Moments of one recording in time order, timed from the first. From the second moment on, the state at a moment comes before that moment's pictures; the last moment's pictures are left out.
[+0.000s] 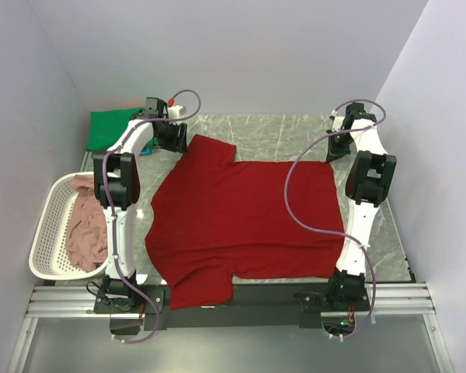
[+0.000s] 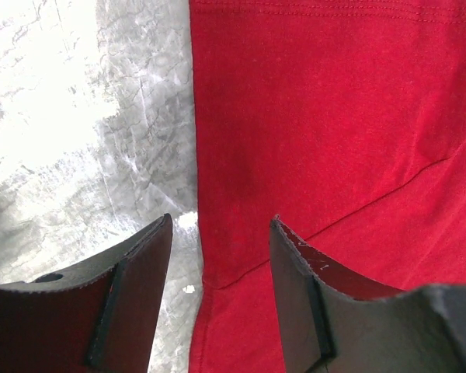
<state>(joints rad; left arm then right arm) -0.10 2.34 2.02 -0.70 0.39 0.10 -0.19 2.47 2.21 -1.00 -0.24 -0.19</state>
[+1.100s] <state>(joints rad) -0.21 2.45 2.13 -0.67 0.13 0.11 -0.19 2.45 2.17 -0.95 -0.21 -0.22</state>
